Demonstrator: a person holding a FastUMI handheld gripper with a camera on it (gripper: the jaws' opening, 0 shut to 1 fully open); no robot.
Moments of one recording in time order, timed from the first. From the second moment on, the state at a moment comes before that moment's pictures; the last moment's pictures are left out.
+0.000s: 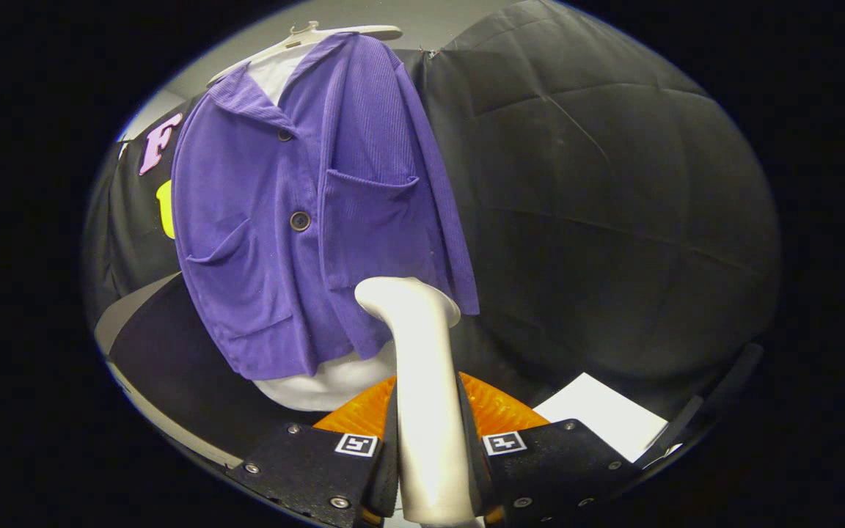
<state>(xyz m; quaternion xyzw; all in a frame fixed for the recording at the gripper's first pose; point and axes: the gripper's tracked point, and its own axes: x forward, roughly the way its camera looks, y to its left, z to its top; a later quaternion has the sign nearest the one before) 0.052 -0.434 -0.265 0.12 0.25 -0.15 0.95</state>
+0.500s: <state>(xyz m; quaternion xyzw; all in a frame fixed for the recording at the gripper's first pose) 0.015 -0.345 -0.192 0.09 0.21 0.00 0.97</state>
